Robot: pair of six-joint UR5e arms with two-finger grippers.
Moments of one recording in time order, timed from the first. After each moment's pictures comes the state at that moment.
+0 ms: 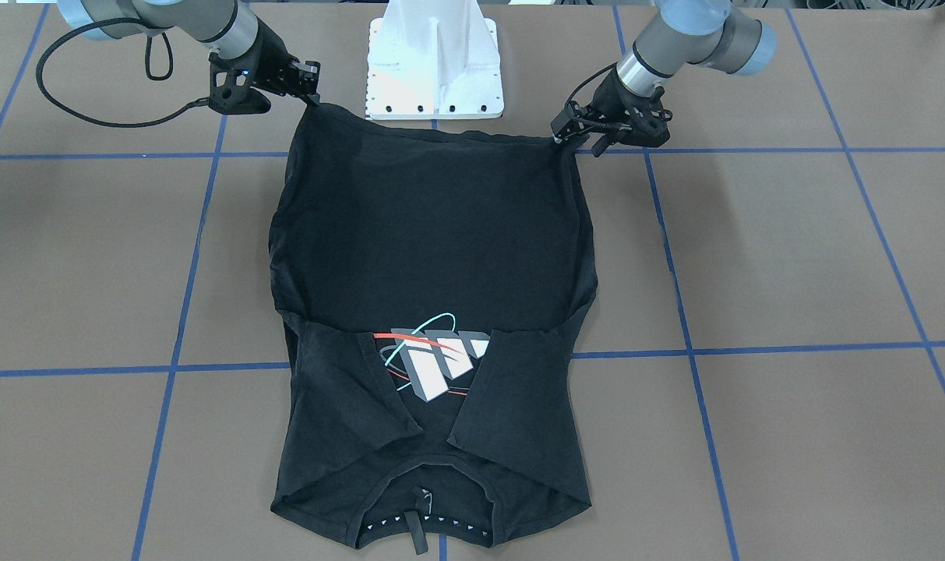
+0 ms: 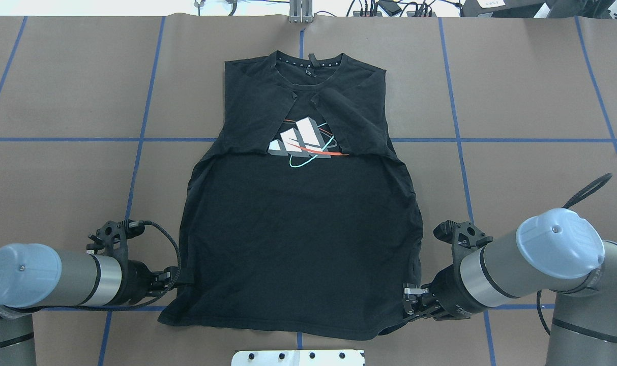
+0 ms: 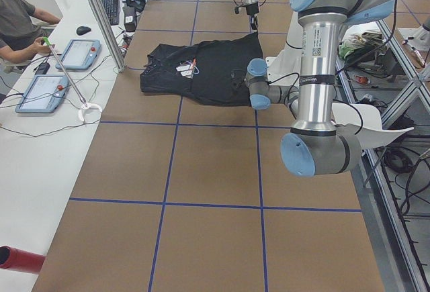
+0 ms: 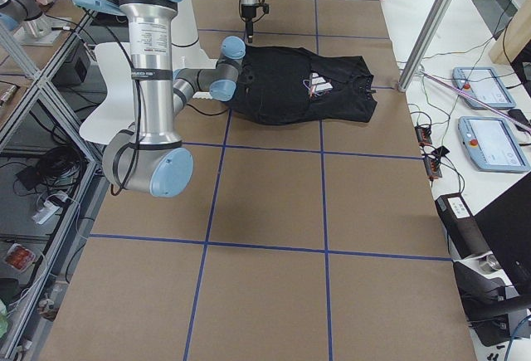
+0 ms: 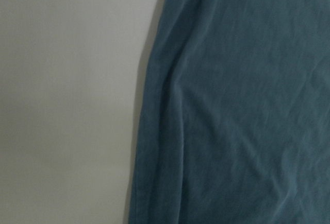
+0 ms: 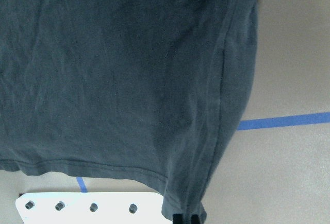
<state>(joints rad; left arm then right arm) -0.29 -1.57 -1.98 -2.31 -1.80 -1.63 0.36 -1.53 2.14 -1.11 2.13 1.65</state>
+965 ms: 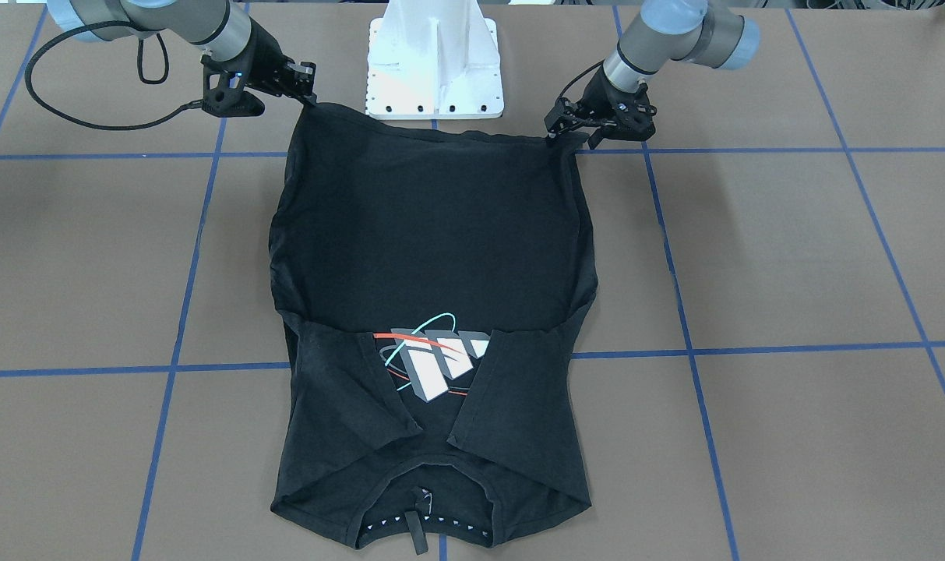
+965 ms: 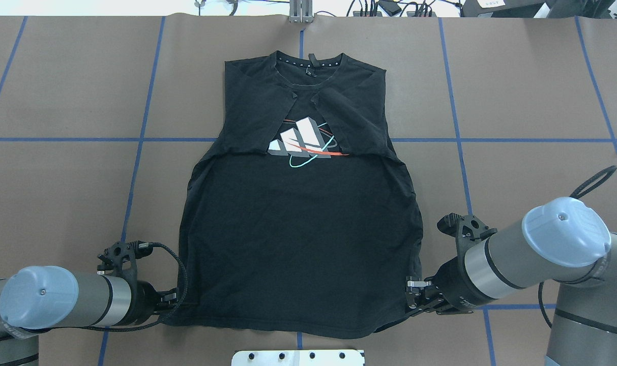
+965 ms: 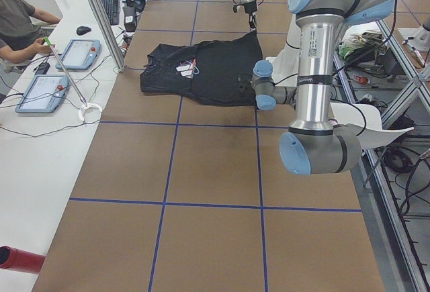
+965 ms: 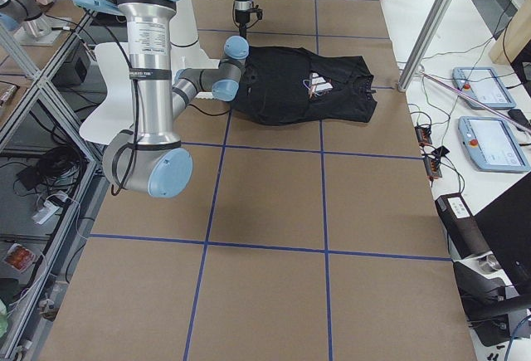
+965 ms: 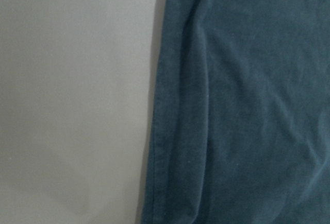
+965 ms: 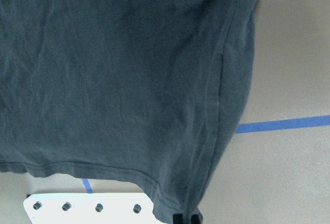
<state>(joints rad) -0.22 -1.57 -1.97 -2.26 -1.76 -1.63 0.39 -1.53 2.14 -1.11 2.16 1.65</state>
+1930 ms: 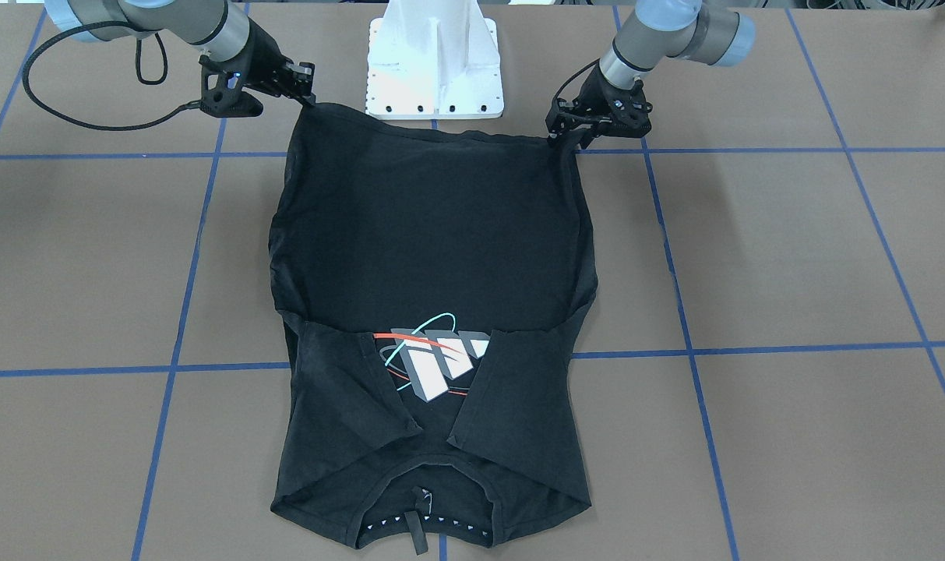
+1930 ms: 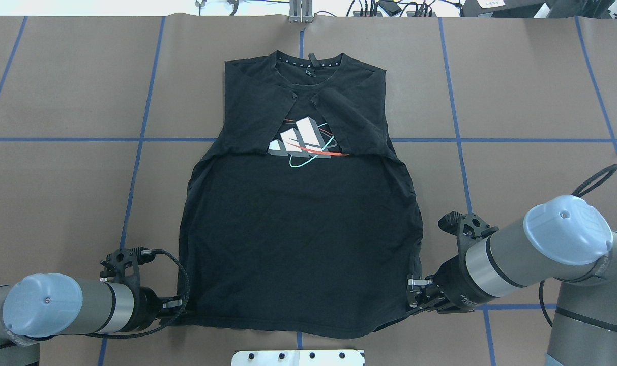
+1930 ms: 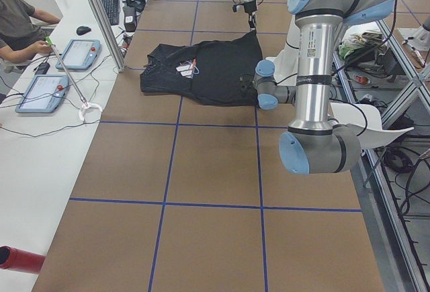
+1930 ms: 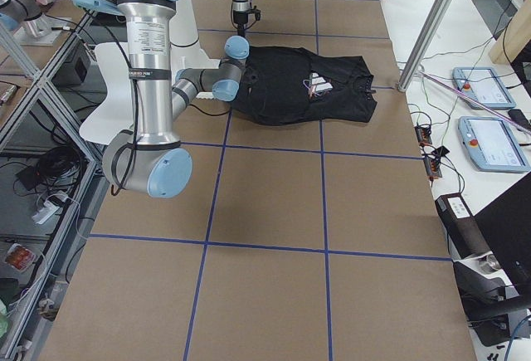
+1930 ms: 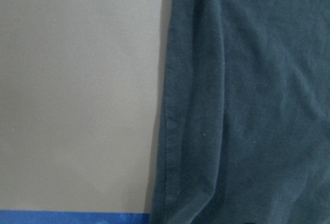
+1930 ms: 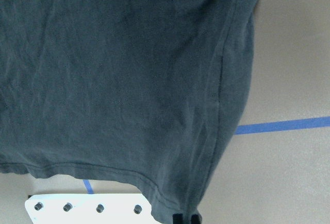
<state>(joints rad) -0.20 -1.57 -1.98 -2.24 -1.74 -1.63 0.39 -1.53 2.14 -1.11 2.16 1.65</state>
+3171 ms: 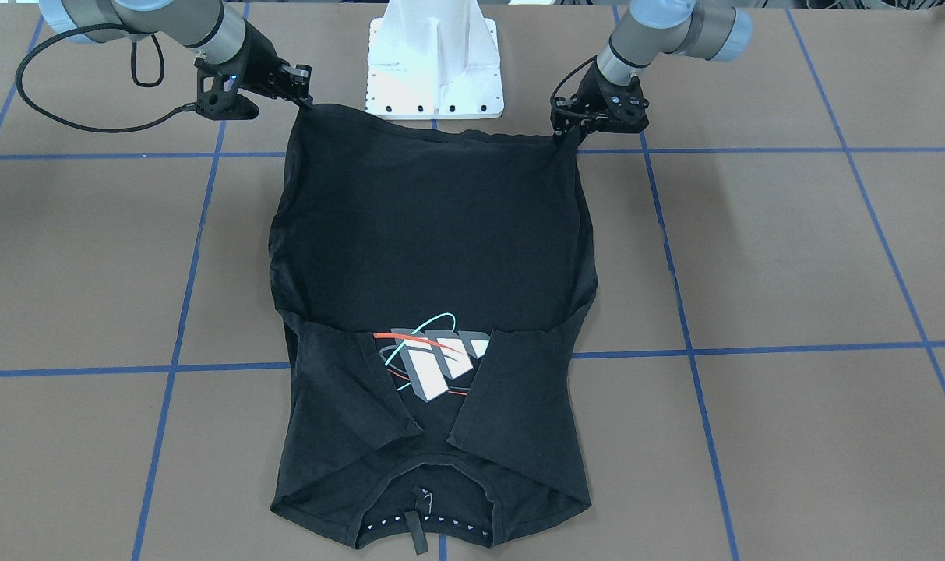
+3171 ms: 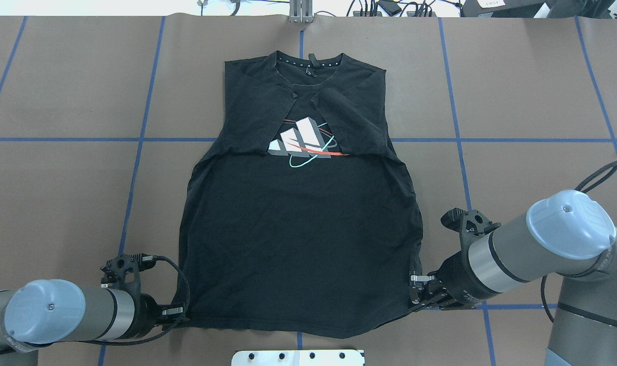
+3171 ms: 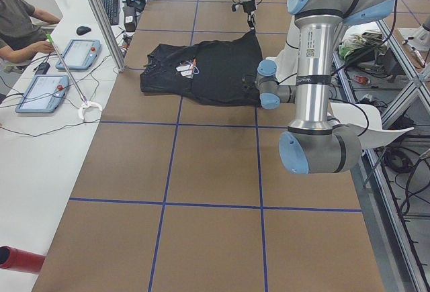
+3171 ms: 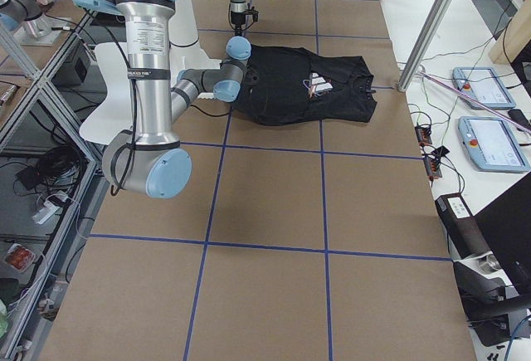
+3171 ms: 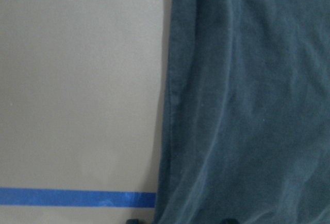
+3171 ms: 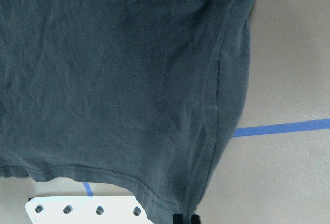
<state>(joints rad) -0.18 -1.57 -2.00 -2.19 -1.74 -1.63 0.41 -1.53 2.14 -1.11 2.18 1.65</state>
